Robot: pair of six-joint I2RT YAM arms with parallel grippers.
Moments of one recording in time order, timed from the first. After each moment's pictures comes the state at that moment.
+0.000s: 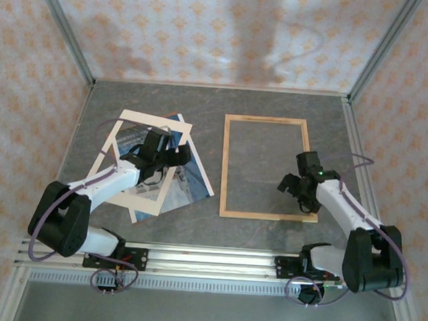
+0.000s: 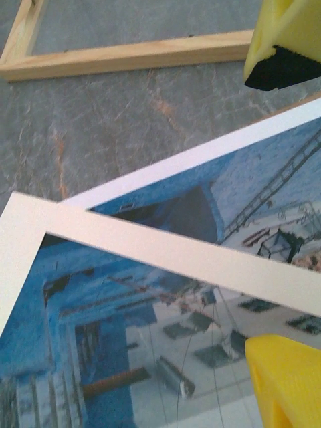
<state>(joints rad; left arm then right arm) -0.34 1.38 0.77 -0.19 -0.06 -0.57 0.20 1.20 0.71 -0.77 0.06 0.67</state>
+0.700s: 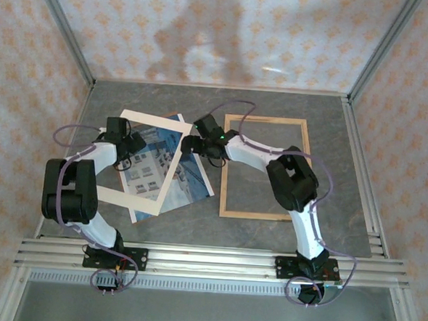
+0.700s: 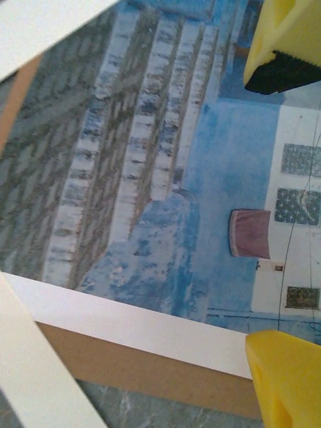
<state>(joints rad) 0.12 1.61 0.86 -0.24 -0.07 -0.65 0.75 2.17 1.64 -0.37 -0.06 0.69</state>
